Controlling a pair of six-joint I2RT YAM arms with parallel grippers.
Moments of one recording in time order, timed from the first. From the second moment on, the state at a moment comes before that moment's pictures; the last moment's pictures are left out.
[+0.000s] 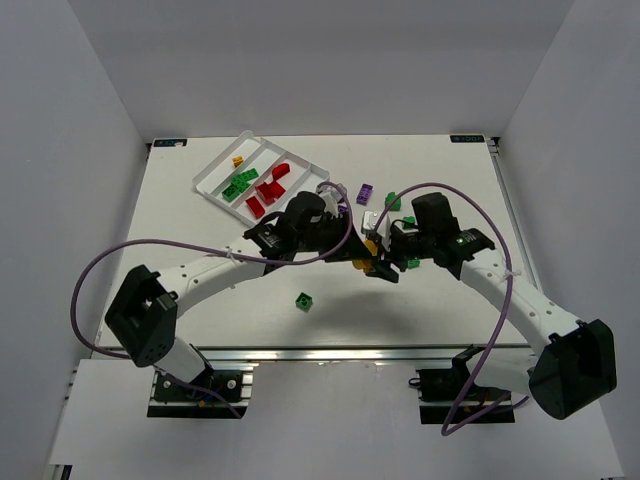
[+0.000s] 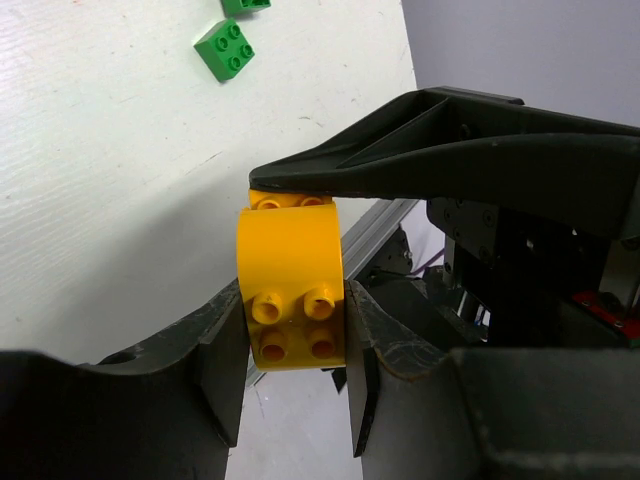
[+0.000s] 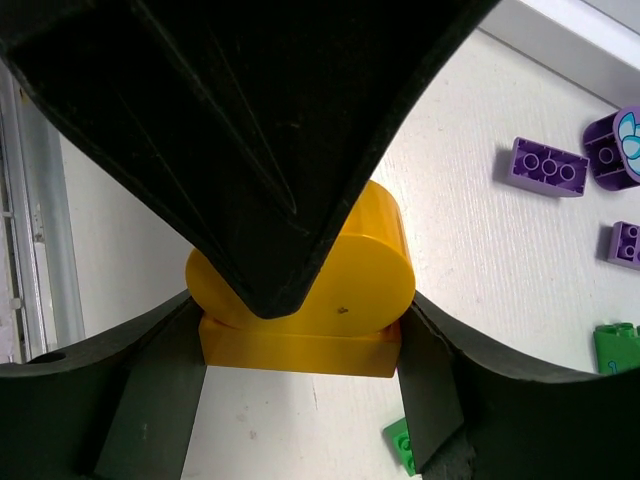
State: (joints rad) left arm -0.81 1.54 1.11 -0.10 0.33 -0.83; right arm 0.49 1.19 0.93 -0.53 -0.69 -0.76
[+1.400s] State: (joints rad) left arm -0.14 2.15 1.77 -0.31 -0.41 0.09; right arm 0.49 1.19 0.83 -0.47 -0.65 -0.69
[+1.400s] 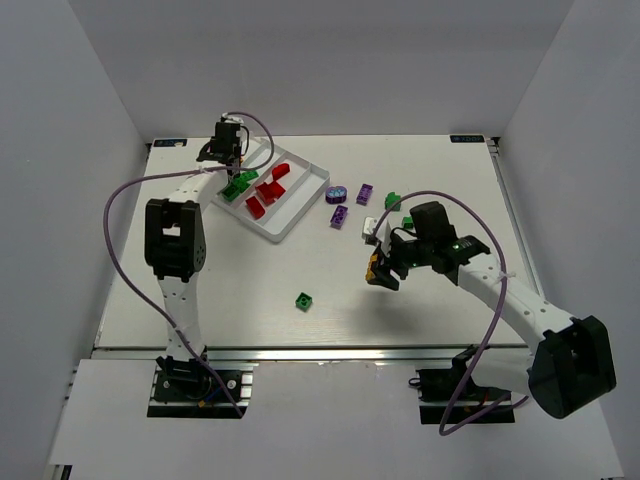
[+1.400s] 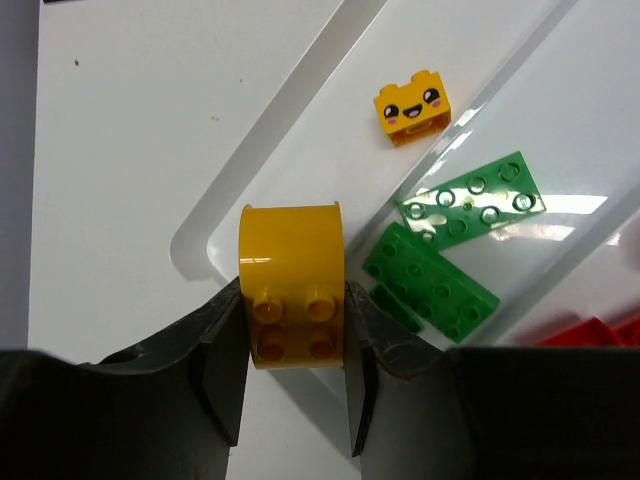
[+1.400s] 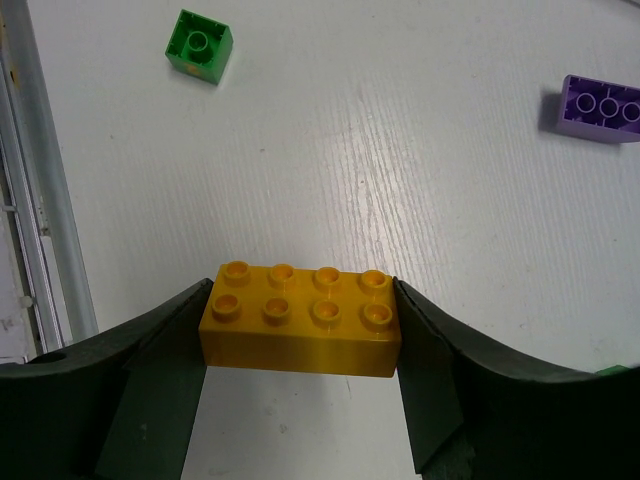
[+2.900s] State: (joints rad) left arm -0.15 2.17 1.91 -0.25 -0.24 -0.06; right arm 0.45 1.27 0.93 -0.44 -0.78 -0.64
